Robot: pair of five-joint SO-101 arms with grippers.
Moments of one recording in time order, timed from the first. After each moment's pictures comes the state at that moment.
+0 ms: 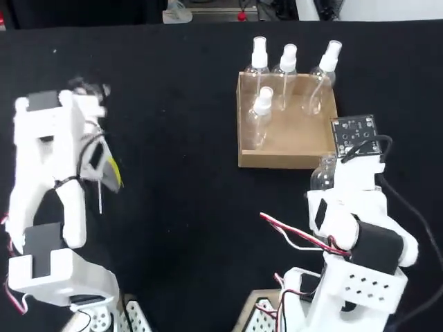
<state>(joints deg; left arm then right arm) -17.0 0.4 0.9 97.6 -22.6 17.7 -61.9 36.3 92.4 19.8</state>
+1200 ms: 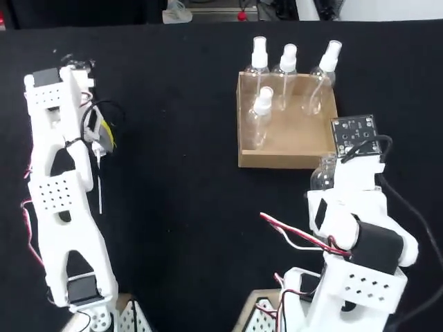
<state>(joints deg) -19.9 56.3 -57.3 100.2 -18.7 17.7 -61.9 36.3 92.4 19.7</state>
